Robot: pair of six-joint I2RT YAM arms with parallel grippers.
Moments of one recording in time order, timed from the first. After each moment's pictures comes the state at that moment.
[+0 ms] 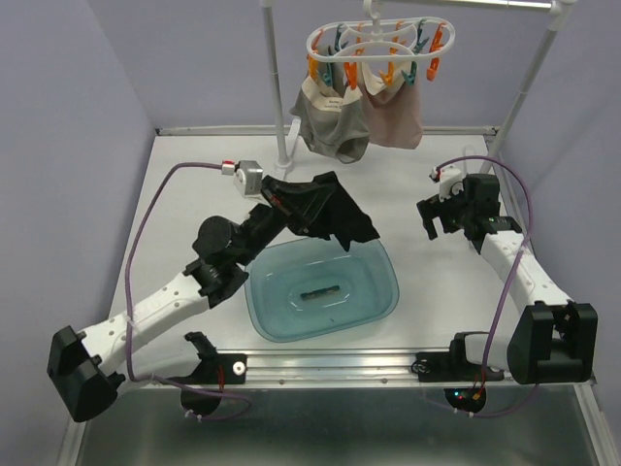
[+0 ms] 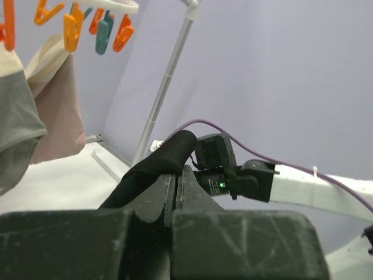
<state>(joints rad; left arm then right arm) -0.84 1.05 0.80 0.69 0.04 -0.53 0.01 1.24 0.87 -0.33 -0.20 -0.41</state>
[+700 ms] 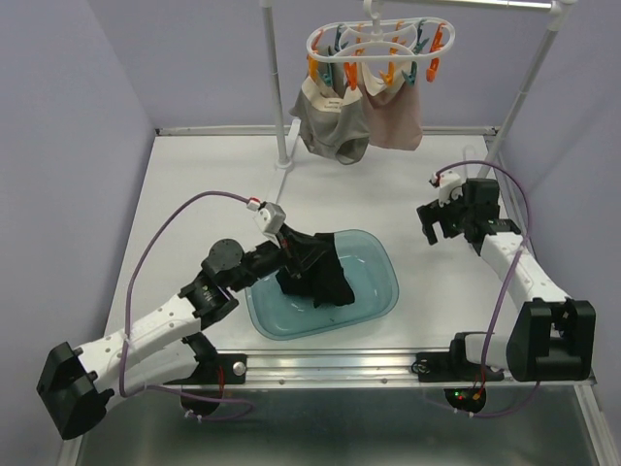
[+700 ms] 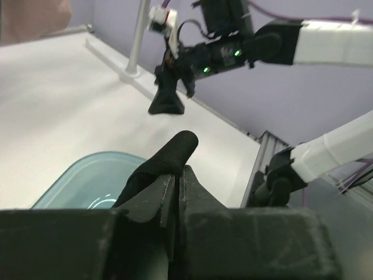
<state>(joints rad) -0.84 0.82 0.53 0.44 0.23 -0.43 -0.01 1.25 0.83 -0.33 -0.23 -0.42</state>
